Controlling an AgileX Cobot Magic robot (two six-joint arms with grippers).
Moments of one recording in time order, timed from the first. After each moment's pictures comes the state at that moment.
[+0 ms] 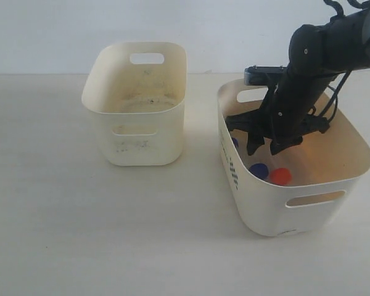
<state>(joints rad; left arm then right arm) -0.01 0.00 0.00 0.03 0.21 -0.03 0.24 1.97 -1.29 0.09 0.69 0.19</state>
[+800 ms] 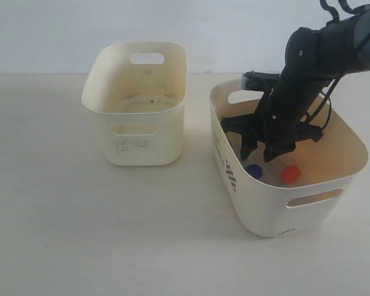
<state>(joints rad) -0.01 0.00 0.00 0.03 0.21 -0.03 0.24 2.00 -1.30 0.18 0.71 0.18</state>
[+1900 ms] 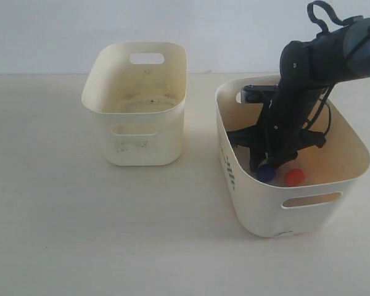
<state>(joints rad) -0.01 0.00 0.00 0.03 0.21 -0.03 0.24 2.04 -1.30 0.10 0.75 0.19</state>
